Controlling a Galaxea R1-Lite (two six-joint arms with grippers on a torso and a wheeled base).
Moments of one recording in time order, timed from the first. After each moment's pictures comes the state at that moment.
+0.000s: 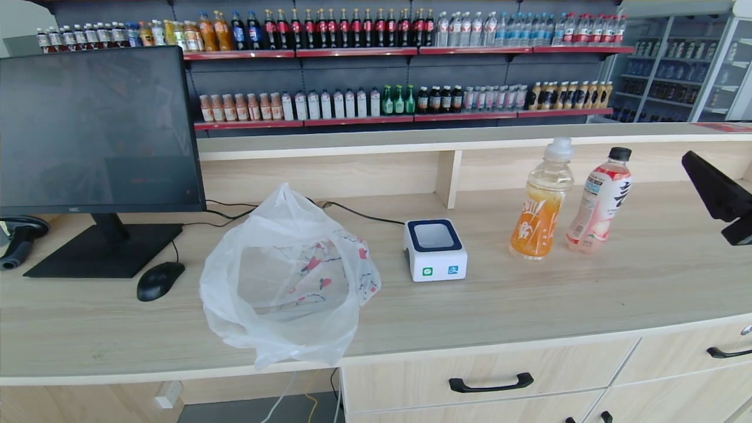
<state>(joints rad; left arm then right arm) 0.00 0.00 0.00 0.00 0.00 -0.01 0.01 1.34 -0.31 -1.44 0.05 0.00</state>
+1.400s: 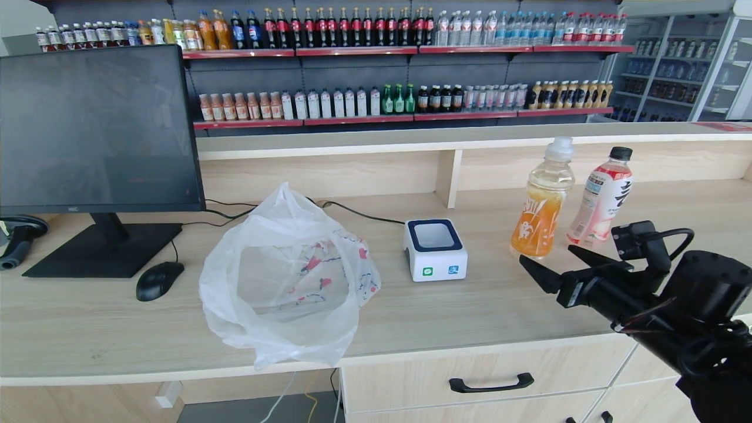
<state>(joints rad) 0.00 0.00 0.00 0.00 0.00 -0.01 0.14 1.92 -0.32 -1.57 0.15 0.01</state>
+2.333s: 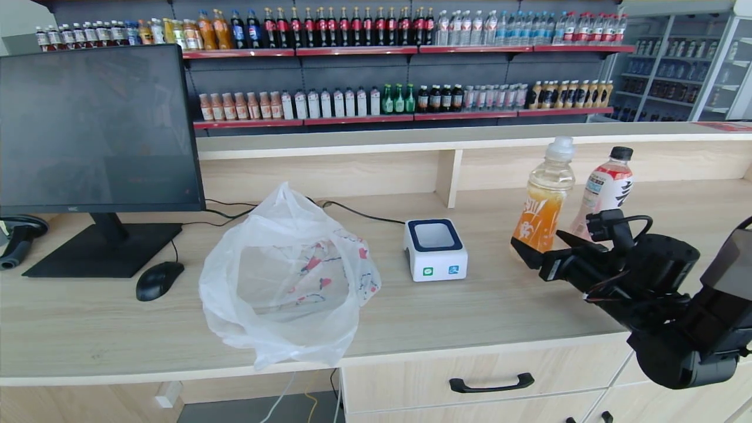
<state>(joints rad) 0.00 0.00 0.00 0.00 0.00 -0.01 0.07 2.13 -0.57 -1.57 0.17 0.01</state>
